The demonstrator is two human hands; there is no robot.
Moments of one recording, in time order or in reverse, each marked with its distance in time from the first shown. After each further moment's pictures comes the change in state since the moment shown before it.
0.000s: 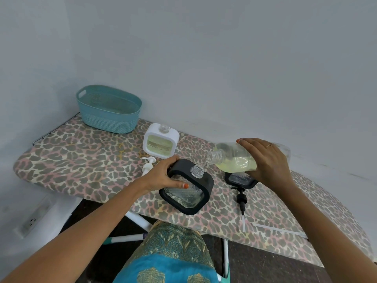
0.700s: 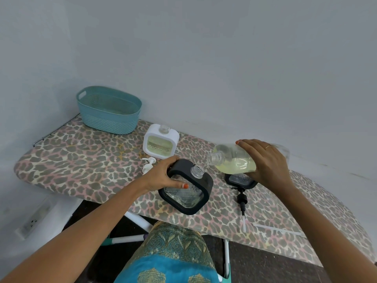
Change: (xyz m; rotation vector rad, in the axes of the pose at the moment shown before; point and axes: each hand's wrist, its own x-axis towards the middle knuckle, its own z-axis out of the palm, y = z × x) left_hand 0.002 0.000 -0.002 0.022 0.008 0.009; right_hand -0.003 -0.001 0.001 0.003 -0.023 0.006
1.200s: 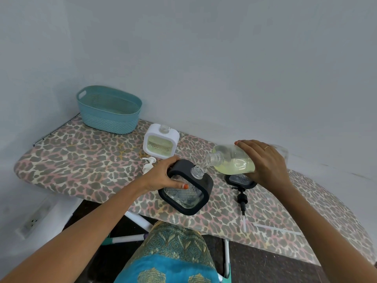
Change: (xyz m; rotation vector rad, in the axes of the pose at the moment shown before) left_hand 0.000 -0.001 -0.001 -0.016 -0.028 -0.003; right_hand 0.001 -0.003 0.002 0.036 -0.010 0.005
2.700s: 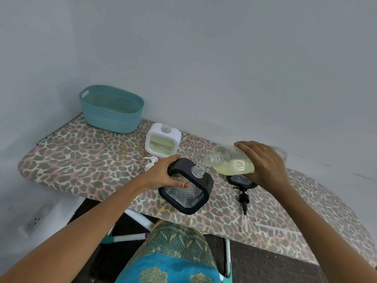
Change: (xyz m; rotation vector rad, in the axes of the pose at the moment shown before) left_hand -0.004 0.007 -0.005 0.001 -0.017 -0.016; right_hand 0.000 -0.004 0.004 0.018 -0.030 0.013
